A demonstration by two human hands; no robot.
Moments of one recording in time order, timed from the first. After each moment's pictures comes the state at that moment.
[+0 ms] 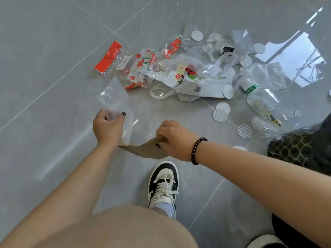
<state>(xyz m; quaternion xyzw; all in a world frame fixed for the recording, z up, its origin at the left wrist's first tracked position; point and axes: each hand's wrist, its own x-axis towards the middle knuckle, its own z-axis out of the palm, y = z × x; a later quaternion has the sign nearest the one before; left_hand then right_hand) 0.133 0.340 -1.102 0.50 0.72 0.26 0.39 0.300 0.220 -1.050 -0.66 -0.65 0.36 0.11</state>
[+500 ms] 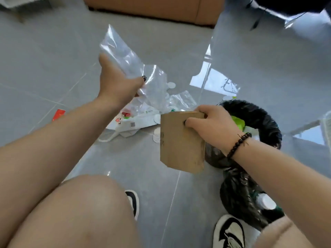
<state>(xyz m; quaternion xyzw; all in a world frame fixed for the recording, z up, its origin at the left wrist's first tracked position) 0.351 0.249 -0.838 0.73 0.35 0.27 0.52 0.416 0.040 -0.840 -0.86 -0.22 0.23 0.39</state>
